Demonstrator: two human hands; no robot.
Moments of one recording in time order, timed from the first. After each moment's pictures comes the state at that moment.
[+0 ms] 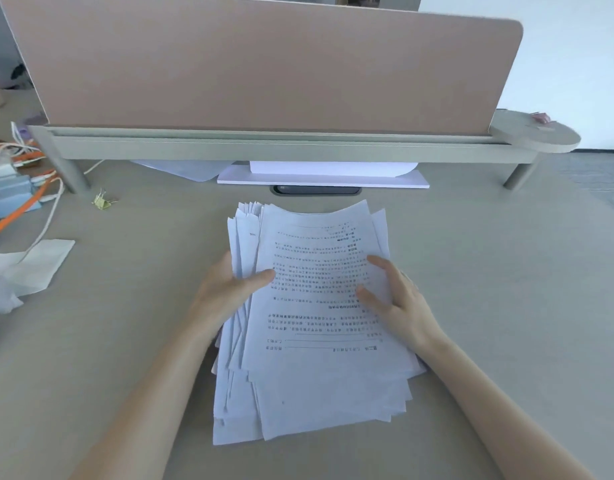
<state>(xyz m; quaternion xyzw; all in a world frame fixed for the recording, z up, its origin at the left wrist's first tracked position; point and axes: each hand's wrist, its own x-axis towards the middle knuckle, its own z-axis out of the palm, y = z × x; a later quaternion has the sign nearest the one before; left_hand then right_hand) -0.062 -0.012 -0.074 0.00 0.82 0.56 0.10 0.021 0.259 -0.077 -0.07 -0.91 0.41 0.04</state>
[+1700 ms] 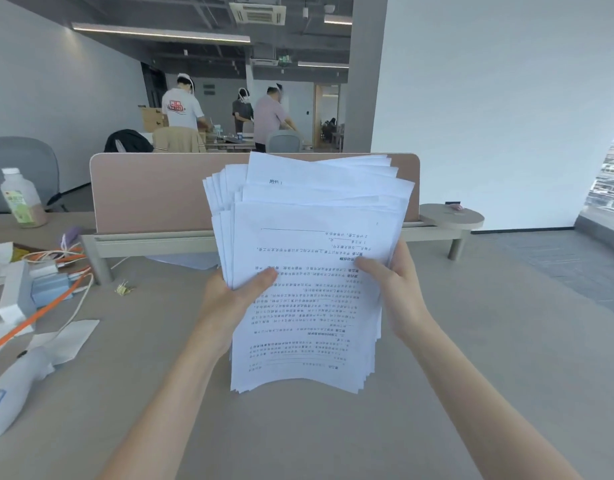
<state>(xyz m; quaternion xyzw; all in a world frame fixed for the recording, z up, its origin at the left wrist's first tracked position) 0.014 0.018 0.046 0.13 0.63 0.76 -0.04 0.060 0.249 0.057 0.03 -0.65 0.72 0.24</state>
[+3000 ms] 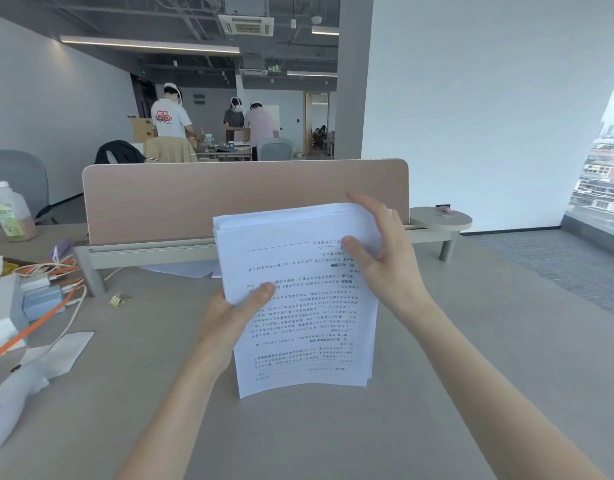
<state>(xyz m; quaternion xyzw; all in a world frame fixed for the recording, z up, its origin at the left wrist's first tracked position) 0.018 0.019 0.032 0.15 0.63 0.77 0.00 0.072 0.239 0.097 0.10 -0.81 0.41 0.40</state>
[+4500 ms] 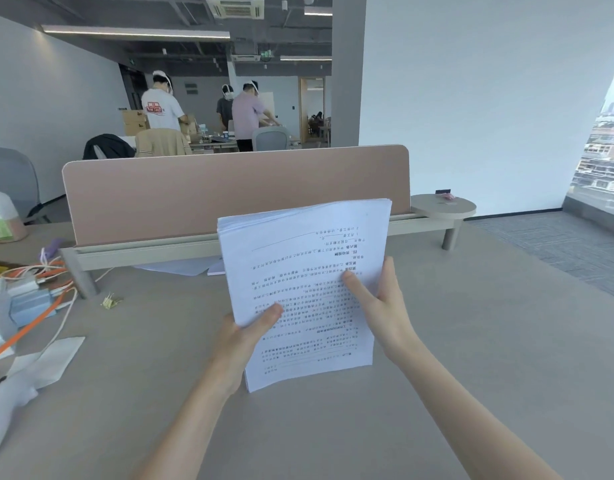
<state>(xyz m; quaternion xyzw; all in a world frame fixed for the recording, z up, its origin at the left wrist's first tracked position) 0.007 0.033 -0.008 0.13 0.65 0.75 0.05 0.055 0.243 0.020 -0.01 -0.70 0.67 0.26</state>
